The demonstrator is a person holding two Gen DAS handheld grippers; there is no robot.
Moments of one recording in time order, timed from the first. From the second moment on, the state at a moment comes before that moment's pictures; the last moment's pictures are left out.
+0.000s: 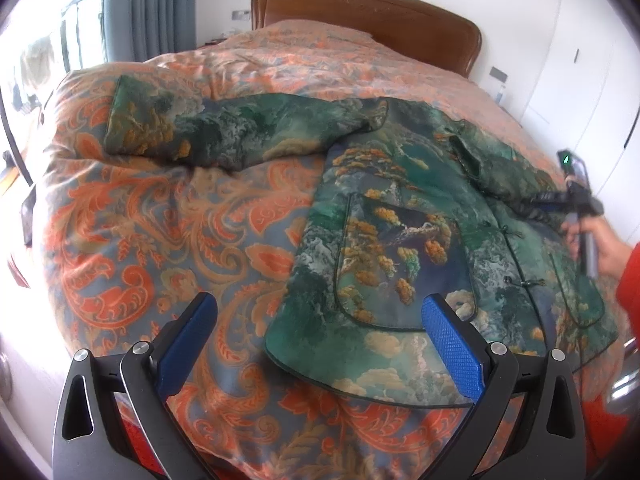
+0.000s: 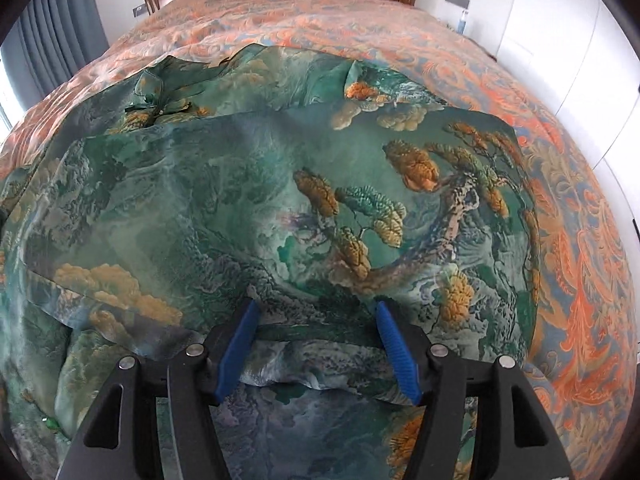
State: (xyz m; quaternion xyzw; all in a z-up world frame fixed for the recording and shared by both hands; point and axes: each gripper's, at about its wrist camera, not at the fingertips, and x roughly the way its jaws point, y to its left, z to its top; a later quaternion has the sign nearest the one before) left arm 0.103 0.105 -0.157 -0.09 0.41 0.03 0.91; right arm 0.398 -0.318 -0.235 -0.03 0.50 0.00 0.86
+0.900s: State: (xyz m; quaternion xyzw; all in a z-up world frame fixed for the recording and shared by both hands) left arm 0.150 0.109 -0.177 -0.04 0.45 0.05 0.89; right arm 0.413 -0.178 -0.200 -0.08 0.45 0.13 0.88
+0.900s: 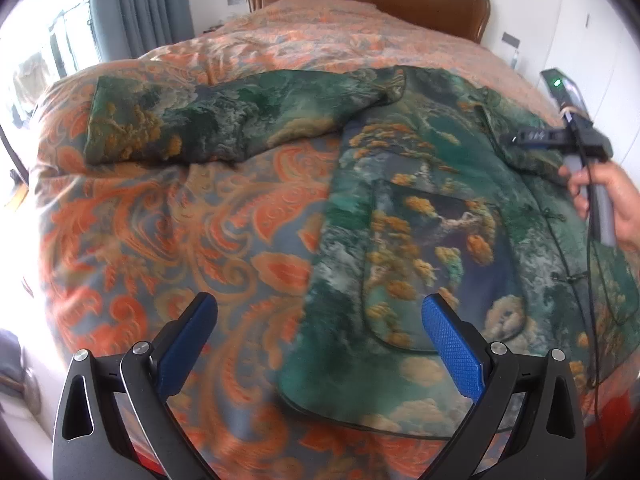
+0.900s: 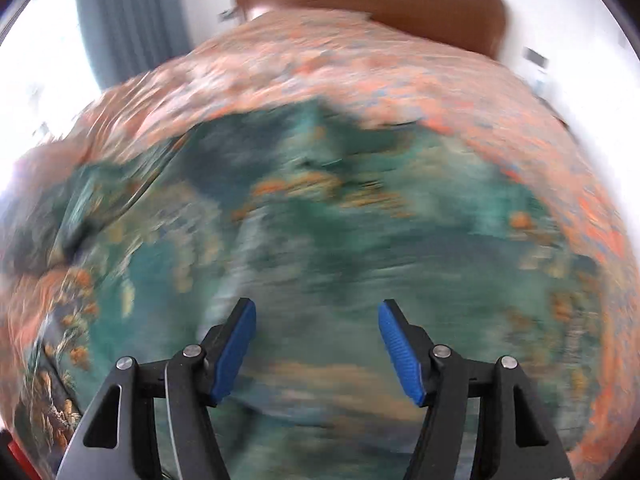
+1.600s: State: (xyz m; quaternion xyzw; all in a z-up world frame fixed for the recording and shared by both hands) left arm 0.269 0.312 -0.185 -0.25 0.38 0.28 0.85; right arm 0.151 -0.172 -0.151 -0.07 0.38 0.25 0.89
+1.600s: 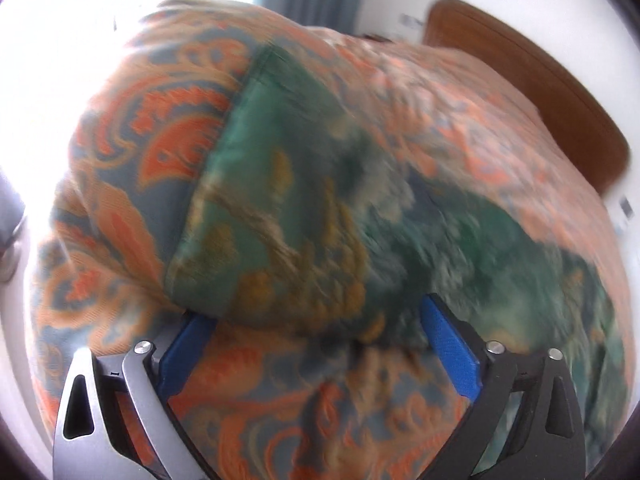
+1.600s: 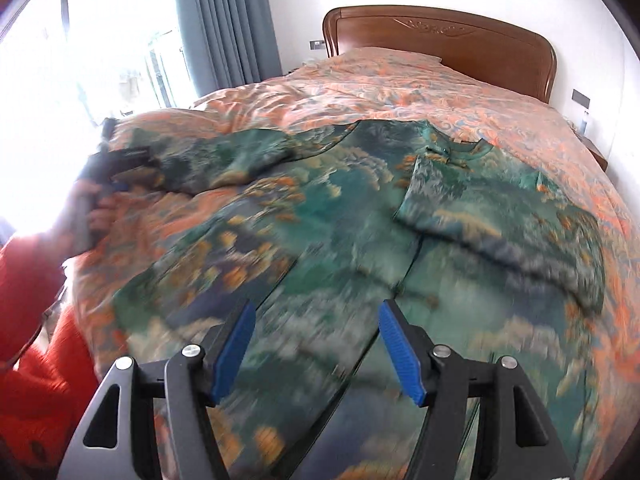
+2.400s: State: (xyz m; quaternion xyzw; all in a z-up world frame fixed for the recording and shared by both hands) left arm 0.317 0.032 -0.028 0.06 0.27 0.15 0.95; right arm 0.093 -0.234 -0.140 0.06 0.33 0.20 0.92
